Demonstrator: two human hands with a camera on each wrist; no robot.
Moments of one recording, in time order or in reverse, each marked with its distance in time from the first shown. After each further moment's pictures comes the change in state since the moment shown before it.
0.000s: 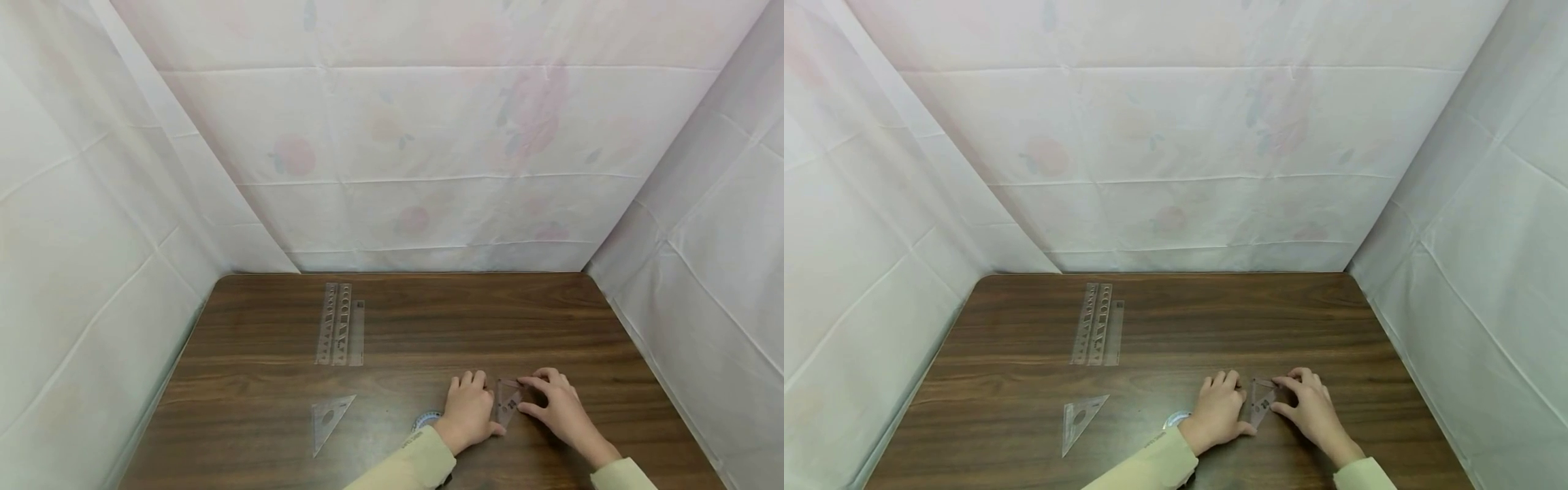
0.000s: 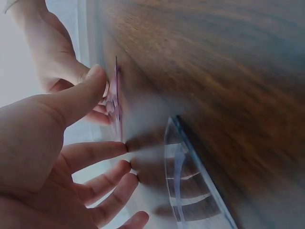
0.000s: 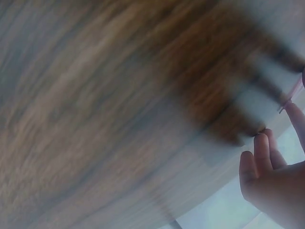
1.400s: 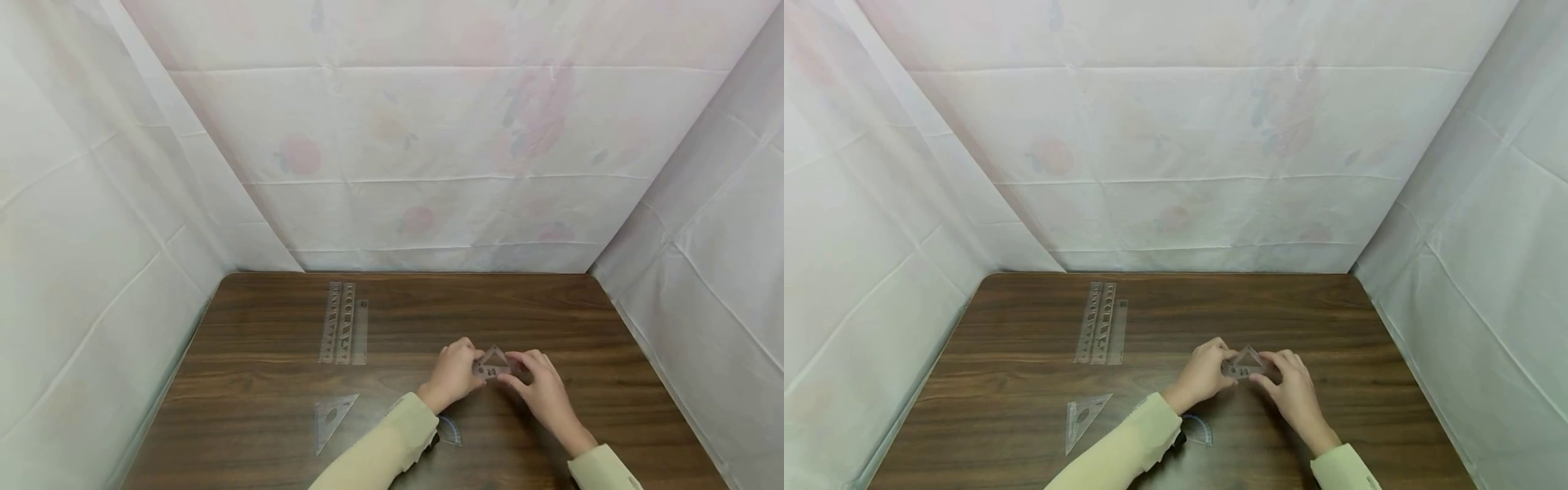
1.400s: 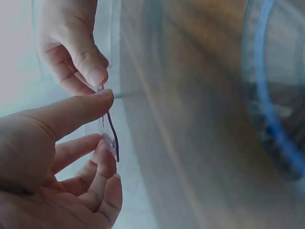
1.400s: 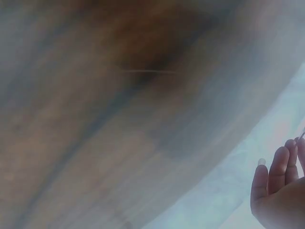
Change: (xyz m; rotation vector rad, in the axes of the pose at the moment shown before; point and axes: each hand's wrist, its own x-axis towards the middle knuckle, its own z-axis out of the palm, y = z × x) left_hand 0.022 -0.047 -0.041 -0.289 0.229 0.012; right_hand 0.026 -0.050 0.005 0.111 0.349 -0.152
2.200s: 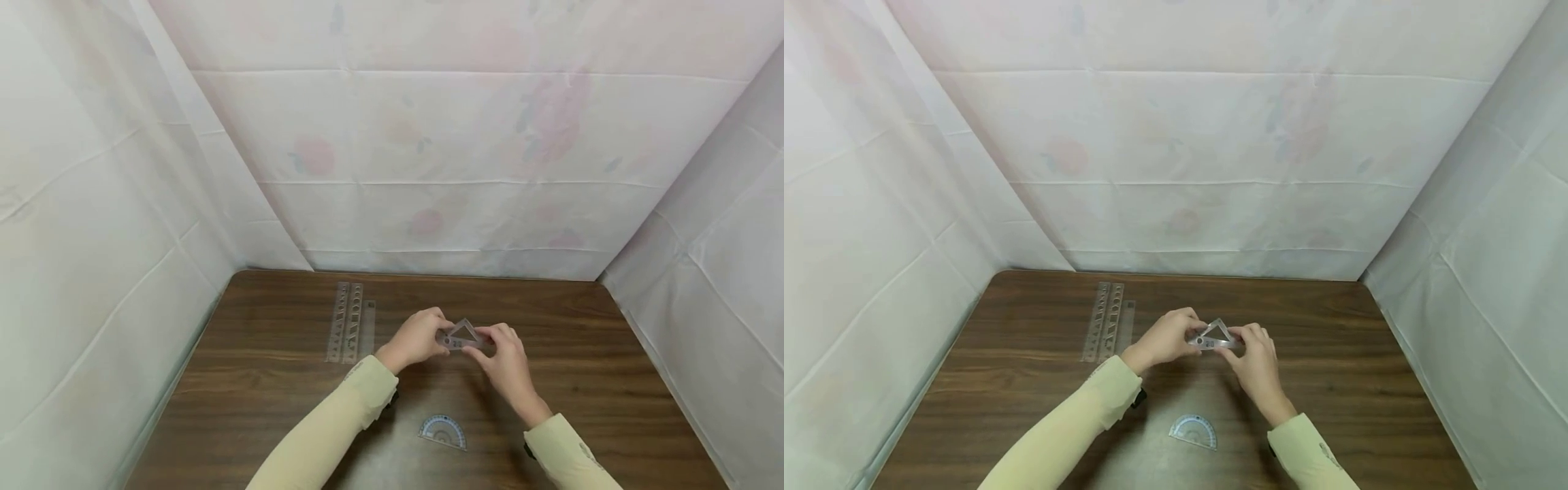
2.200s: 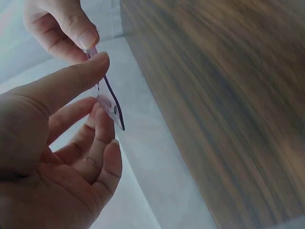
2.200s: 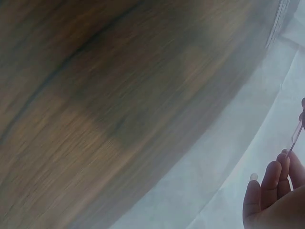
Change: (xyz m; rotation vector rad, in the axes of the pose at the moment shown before) left_hand 0.011 -0.063 -0.081 -0.089 -0.148 0.003; right_hand 0.057 -0.066 0.033 0.071 0.046 0.005
